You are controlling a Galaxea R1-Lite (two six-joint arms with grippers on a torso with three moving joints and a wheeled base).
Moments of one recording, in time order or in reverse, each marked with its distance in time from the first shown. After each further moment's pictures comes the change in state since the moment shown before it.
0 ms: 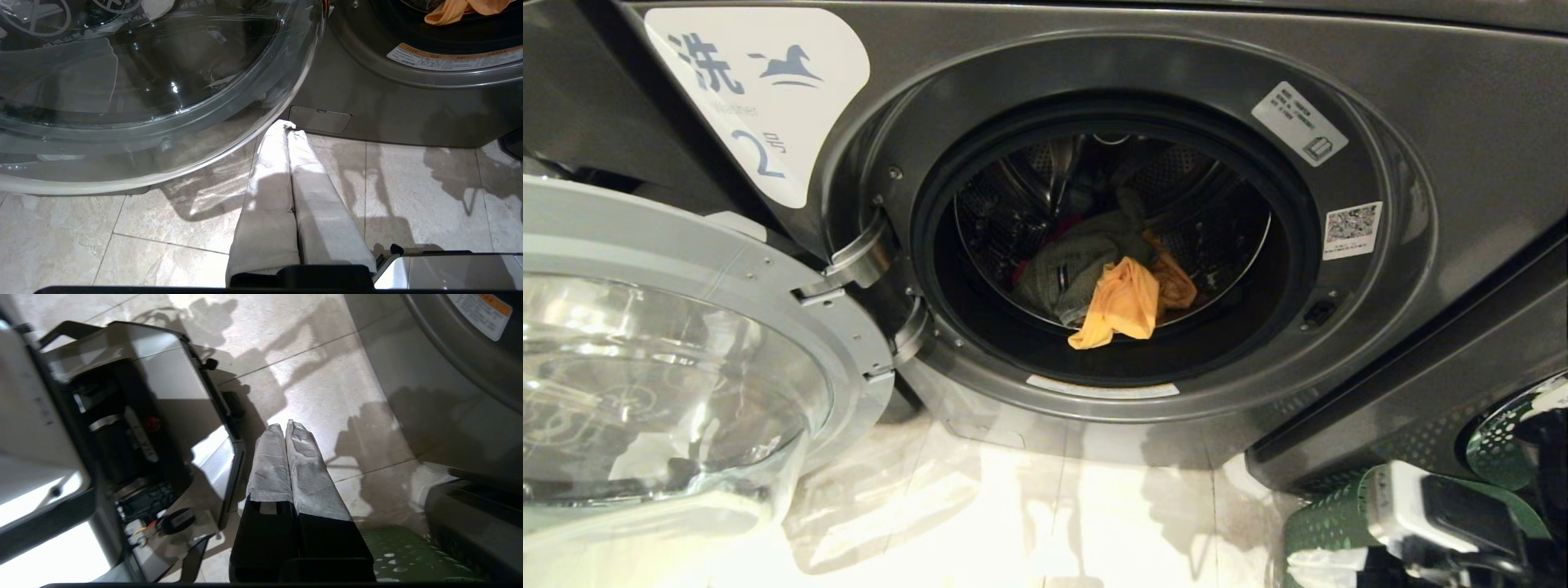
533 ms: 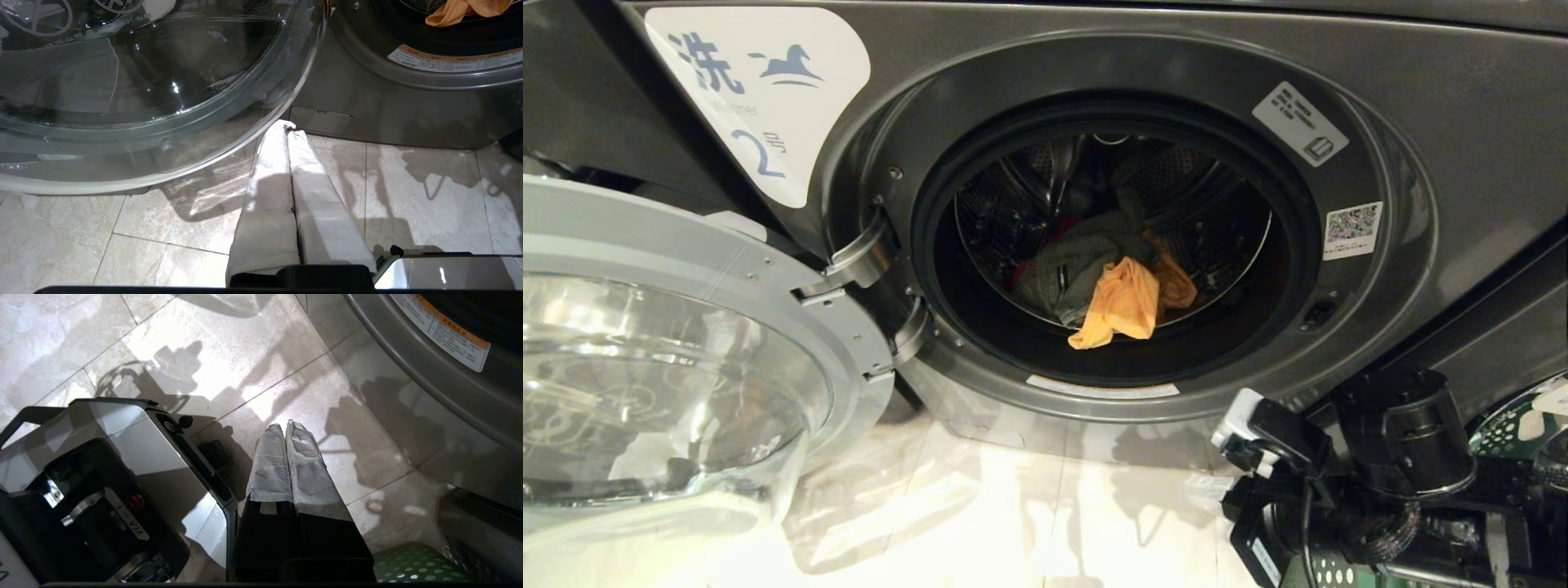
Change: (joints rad) left arm 0.000 0.000 0.000 -0.002 0.001 -0.003; right arm 0.182 0.314 -0.123 -0.288 -0.264 0.280
